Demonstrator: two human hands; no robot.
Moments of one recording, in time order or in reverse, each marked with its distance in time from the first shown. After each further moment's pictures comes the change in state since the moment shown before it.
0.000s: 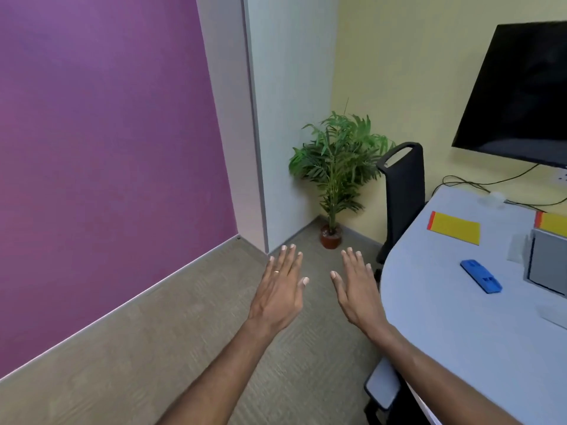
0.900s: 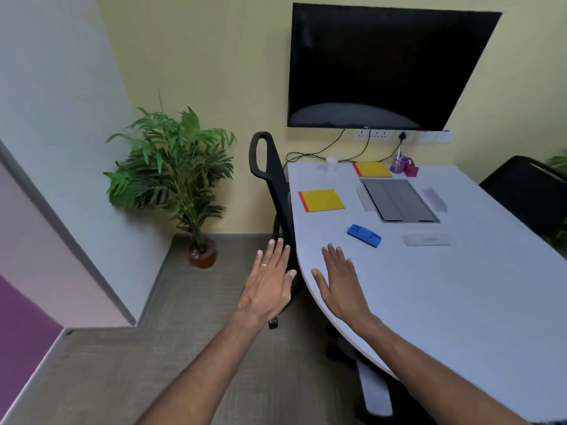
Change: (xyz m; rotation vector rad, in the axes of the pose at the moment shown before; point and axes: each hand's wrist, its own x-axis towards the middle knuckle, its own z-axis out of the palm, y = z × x) left_hand 0.317 -0.041 0.115 -0.210 -0.303 0.669; right_hand 0.154 0.067 0.039 -0.220 0.141 0.694
